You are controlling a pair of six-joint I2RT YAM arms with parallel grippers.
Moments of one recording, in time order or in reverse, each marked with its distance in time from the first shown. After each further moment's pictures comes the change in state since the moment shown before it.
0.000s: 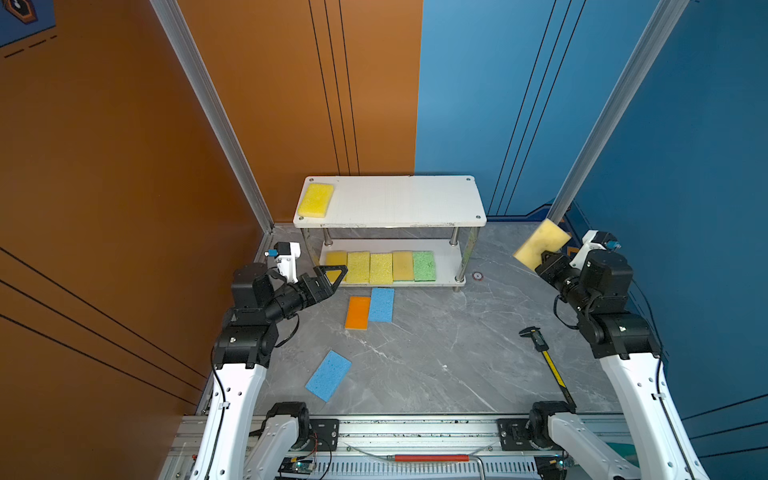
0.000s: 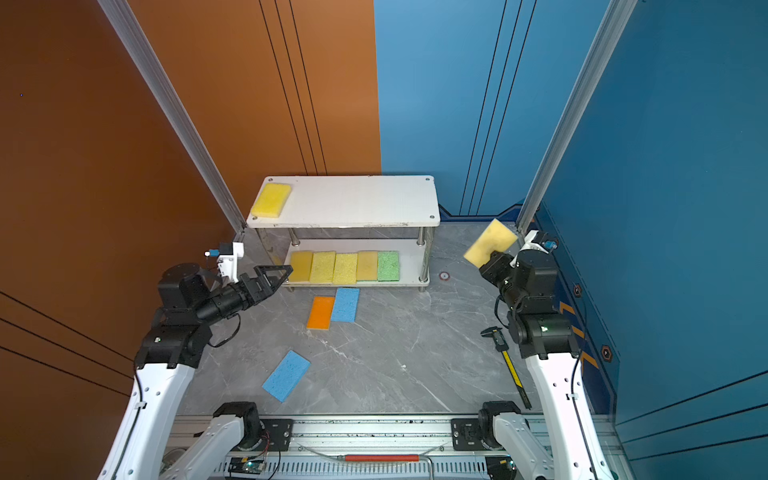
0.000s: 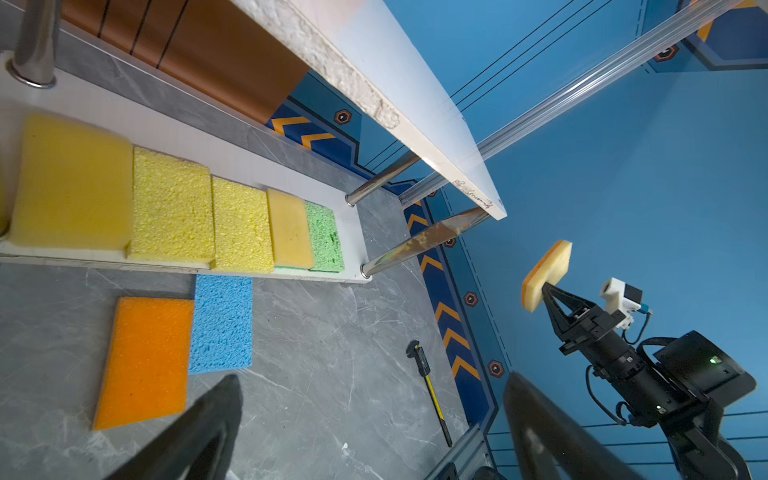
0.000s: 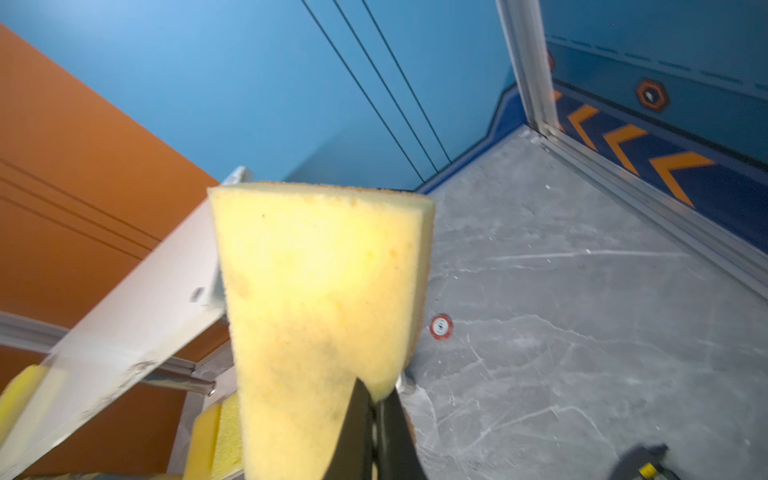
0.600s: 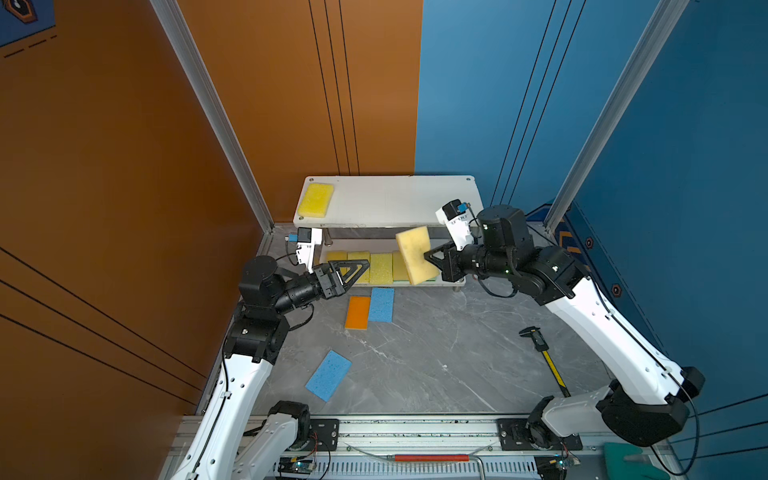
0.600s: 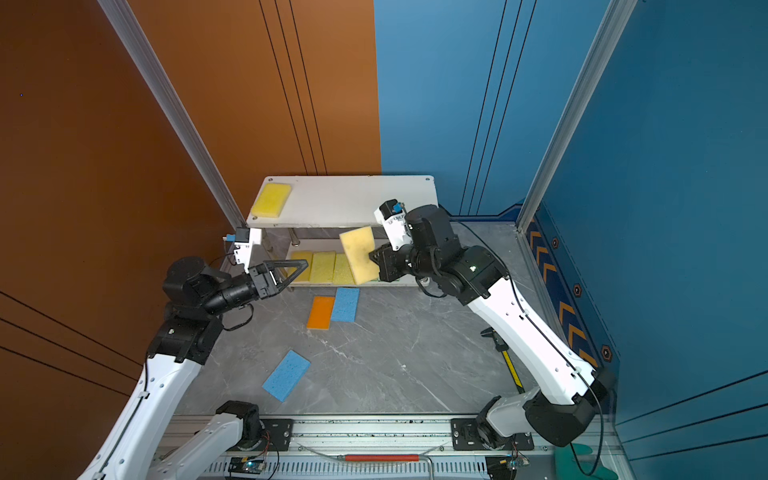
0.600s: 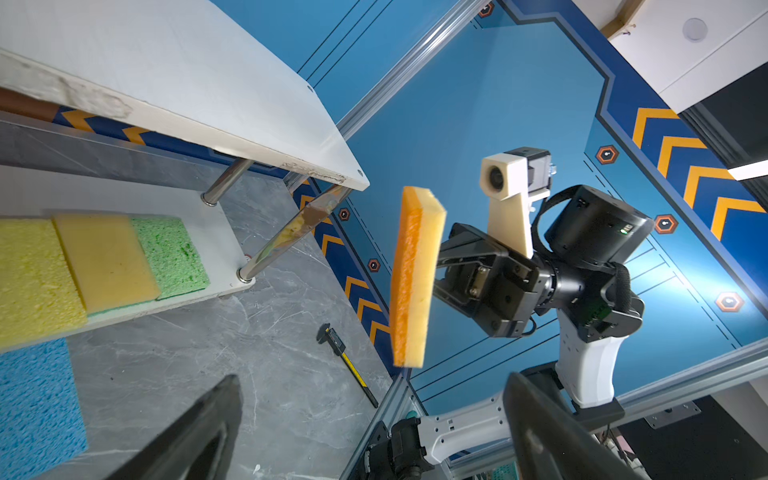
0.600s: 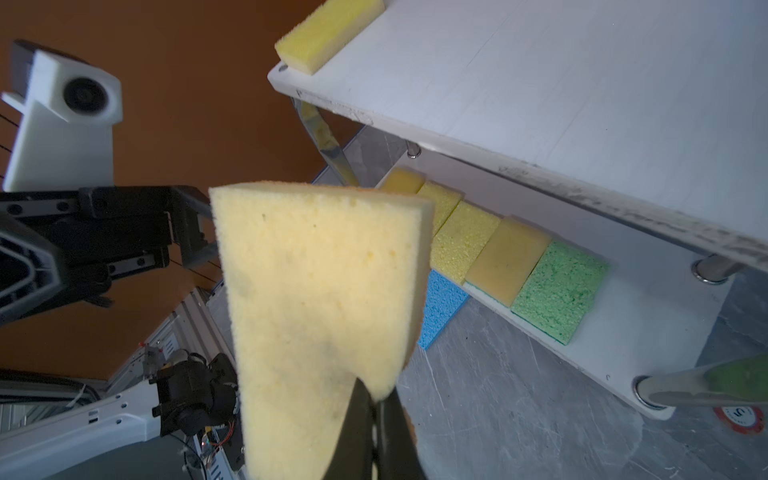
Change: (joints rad) left arm -0.177 0.047 -0.005 0.343 0.154 -0.165; right arm 0.660 0.536 0.566 -0.311 -0.219 -0.381
